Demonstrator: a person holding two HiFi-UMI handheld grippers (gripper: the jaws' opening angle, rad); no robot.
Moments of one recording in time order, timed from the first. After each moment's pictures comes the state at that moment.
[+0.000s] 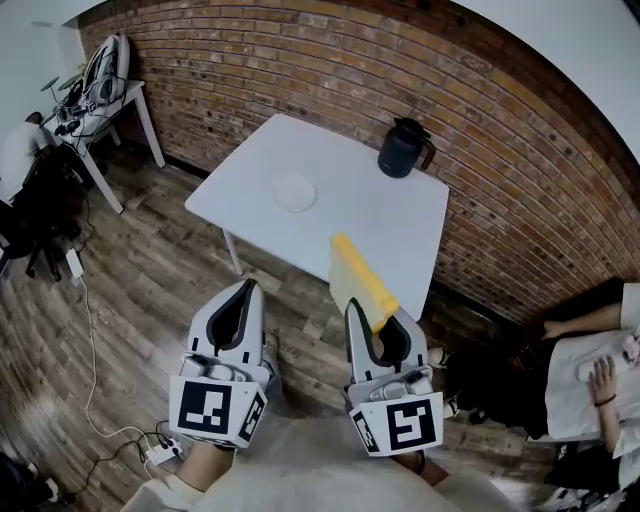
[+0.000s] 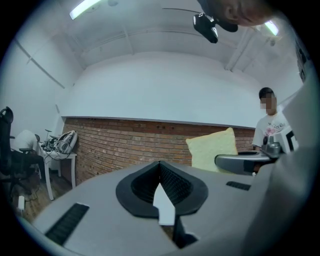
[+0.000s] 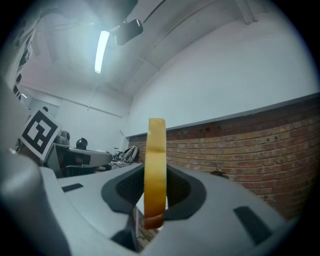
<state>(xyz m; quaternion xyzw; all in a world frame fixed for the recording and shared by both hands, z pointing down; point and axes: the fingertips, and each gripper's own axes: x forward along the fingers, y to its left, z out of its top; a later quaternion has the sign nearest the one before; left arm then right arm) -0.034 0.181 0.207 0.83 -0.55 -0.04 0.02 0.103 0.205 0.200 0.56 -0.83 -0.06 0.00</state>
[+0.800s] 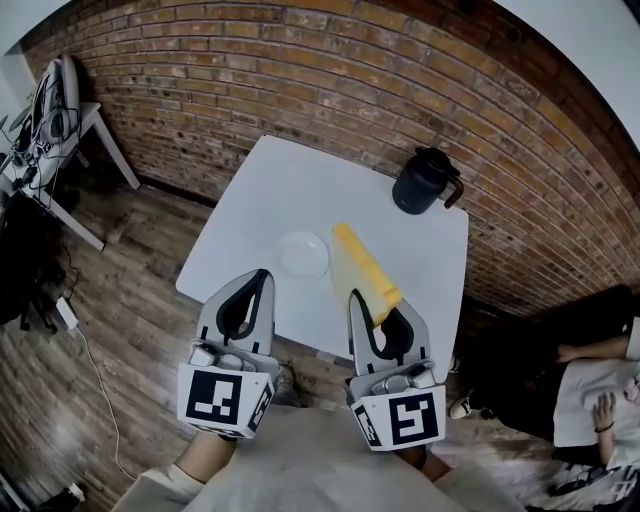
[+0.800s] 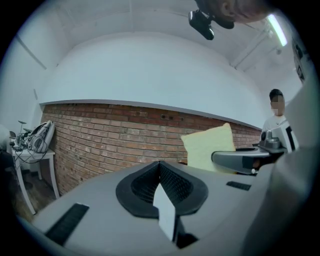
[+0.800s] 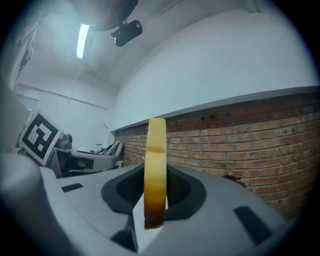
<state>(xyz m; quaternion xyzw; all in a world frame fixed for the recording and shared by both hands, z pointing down) -0.066 -0.119 0.197 0.88 -0.48 0.00 0.05 0.052 -0.079 0.183 0.61 -0.79 -0.03 0.03</state>
